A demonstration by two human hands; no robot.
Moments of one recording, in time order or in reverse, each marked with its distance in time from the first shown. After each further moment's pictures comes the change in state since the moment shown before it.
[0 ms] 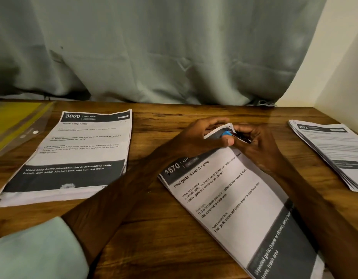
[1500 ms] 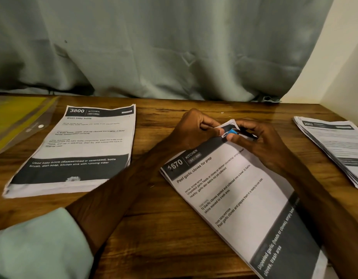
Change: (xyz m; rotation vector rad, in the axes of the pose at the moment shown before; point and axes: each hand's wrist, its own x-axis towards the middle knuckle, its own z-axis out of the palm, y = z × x) left_hand -0.004 -0.001 -0.013 0.156 0.159 0.102; right_hand -0.002 -0.007 -0.005 -0.033 -0.116 0.087
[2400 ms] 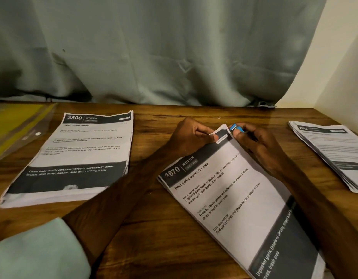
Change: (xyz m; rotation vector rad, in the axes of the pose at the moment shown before) left_hand -0.001 0.001 0.003 -0.016 0.052 -0.187; right_hand -0.004 0.001 -0.002 0.128 0.098 0.220
